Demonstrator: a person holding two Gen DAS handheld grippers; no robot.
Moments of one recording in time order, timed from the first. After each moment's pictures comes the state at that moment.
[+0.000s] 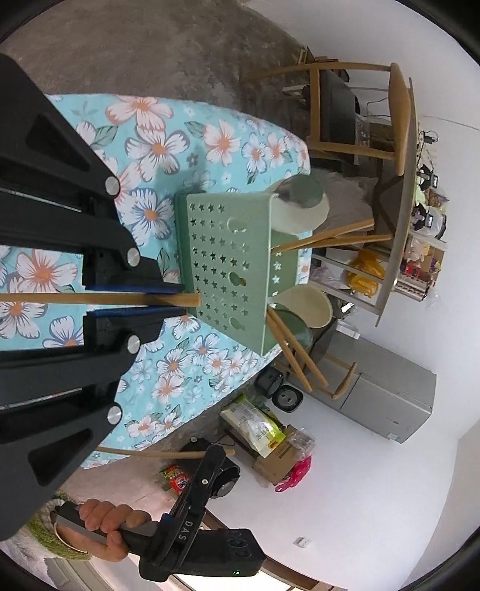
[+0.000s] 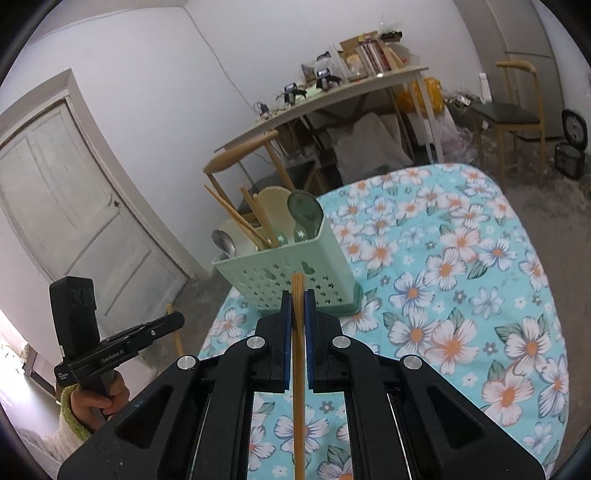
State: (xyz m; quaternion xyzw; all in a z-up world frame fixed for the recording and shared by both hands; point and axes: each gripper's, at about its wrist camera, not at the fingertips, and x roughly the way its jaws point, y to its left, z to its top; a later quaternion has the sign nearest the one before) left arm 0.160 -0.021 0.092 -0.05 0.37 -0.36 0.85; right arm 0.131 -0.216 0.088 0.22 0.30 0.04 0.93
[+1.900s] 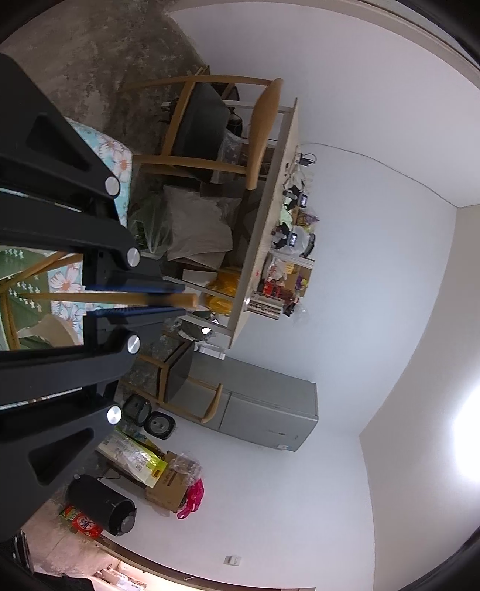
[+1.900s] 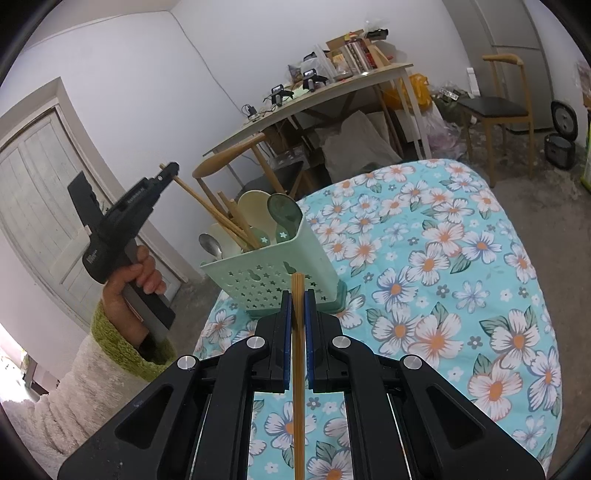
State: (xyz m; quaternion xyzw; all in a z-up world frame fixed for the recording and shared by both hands) left arm 0.271 -0.062 0.162 -0.11 0.12 -0.30 0.94; right arm 0.126 -0.231 0.082 0.23 0.31 0.02 0.92
